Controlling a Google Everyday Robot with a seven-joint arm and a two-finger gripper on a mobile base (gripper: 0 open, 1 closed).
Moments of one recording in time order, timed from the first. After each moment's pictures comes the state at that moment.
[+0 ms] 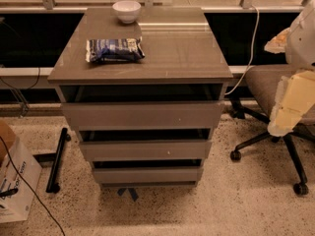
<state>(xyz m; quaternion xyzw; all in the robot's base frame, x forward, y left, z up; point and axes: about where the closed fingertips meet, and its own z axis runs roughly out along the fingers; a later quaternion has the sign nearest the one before) 0.438 -0.217 0.976 -0.60 0.78 -0.03 0.16</state>
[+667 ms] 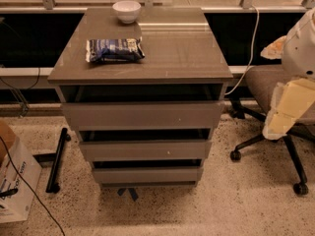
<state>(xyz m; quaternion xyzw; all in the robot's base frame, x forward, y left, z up) 0.443 -0.215 0.961 -0.60 0.78 -0.02 0.17</state>
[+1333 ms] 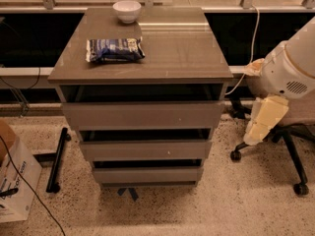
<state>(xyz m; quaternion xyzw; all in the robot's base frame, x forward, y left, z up) 0.474 -0.209 0.901 -0.62 0.76 0.02 0.20</state>
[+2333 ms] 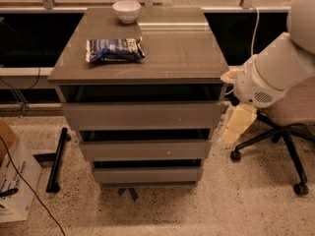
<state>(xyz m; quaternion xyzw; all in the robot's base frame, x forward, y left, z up) 0.491 -0.170 0.868 -0.61 0.76 0.05 0.22</state>
